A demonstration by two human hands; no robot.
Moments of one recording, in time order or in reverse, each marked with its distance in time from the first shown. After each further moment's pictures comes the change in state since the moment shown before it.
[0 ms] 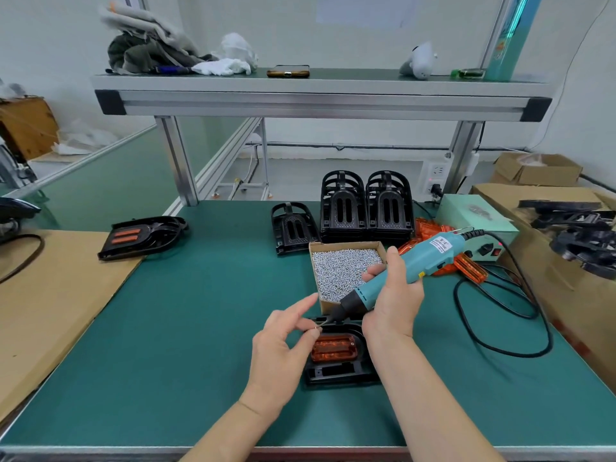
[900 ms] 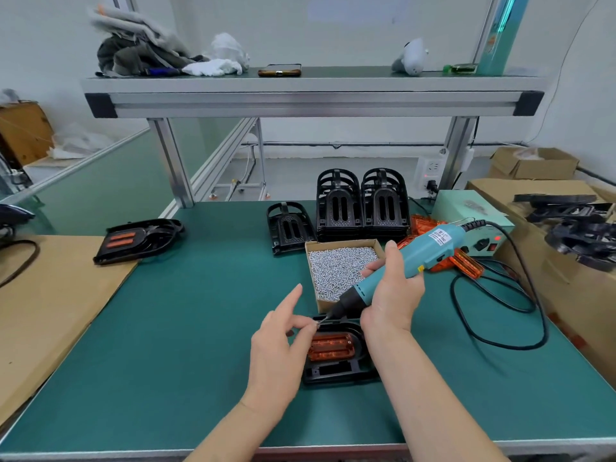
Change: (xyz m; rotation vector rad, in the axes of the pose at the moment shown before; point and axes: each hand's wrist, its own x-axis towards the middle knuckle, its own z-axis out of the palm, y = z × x) left_hand 0.001 0.014 0.003 0.119 0.036 -0.064; right_hand 0.003 -0.005 0.002 -0.027 0.047 -0.035
